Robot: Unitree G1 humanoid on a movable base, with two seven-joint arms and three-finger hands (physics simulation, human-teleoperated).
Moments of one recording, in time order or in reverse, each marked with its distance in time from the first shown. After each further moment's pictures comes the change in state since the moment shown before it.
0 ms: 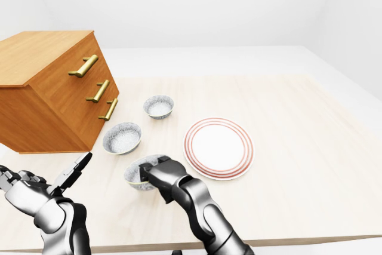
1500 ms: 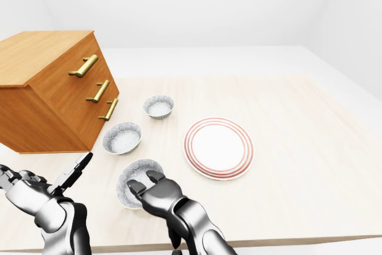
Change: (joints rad) left arm -0.003 0.002 -0.003 0.007 0.007 0.000 0.000; right arm 0.152 -0.062 0.177 -0.116 -0.072 0.000 0.030
